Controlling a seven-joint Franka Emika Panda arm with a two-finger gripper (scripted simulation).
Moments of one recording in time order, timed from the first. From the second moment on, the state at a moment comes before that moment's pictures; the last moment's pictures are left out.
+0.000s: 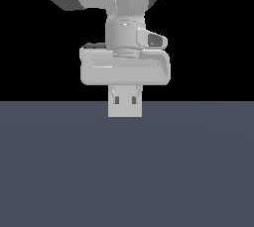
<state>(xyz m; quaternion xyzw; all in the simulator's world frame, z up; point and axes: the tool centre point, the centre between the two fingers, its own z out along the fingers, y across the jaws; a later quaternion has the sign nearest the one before) 0.008 0.004 0.100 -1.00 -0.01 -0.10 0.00</state>
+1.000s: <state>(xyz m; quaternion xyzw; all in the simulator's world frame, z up) 0.056 0.005 0.100 -1.00 -0.01 -0.10 0.00</state>
